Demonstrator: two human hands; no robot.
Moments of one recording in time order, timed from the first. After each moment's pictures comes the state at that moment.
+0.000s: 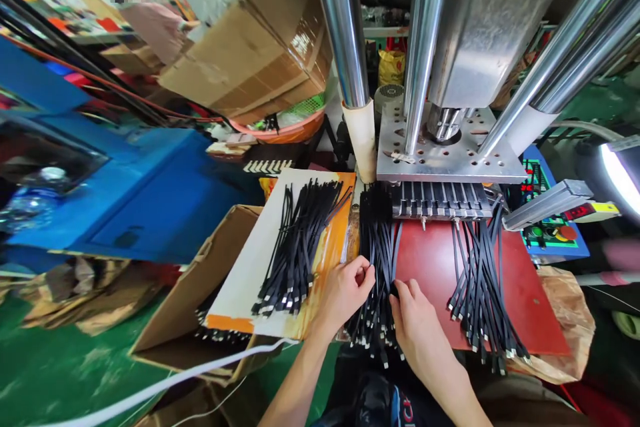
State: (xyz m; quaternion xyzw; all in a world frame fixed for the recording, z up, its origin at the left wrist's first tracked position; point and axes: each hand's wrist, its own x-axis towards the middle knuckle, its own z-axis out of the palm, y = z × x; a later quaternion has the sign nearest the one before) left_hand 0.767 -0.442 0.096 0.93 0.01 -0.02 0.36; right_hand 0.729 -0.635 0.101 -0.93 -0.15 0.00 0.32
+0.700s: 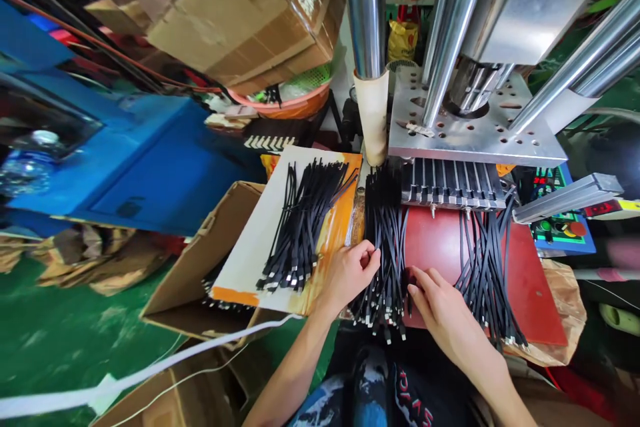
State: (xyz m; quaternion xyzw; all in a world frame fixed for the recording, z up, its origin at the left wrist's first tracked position) left_hand 0.767 -0.444 0.101 0.93 0.00 -0.02 0.38; right_hand 0.738 -0.678 0.128 -0.92 -0.18 0.12 0.34
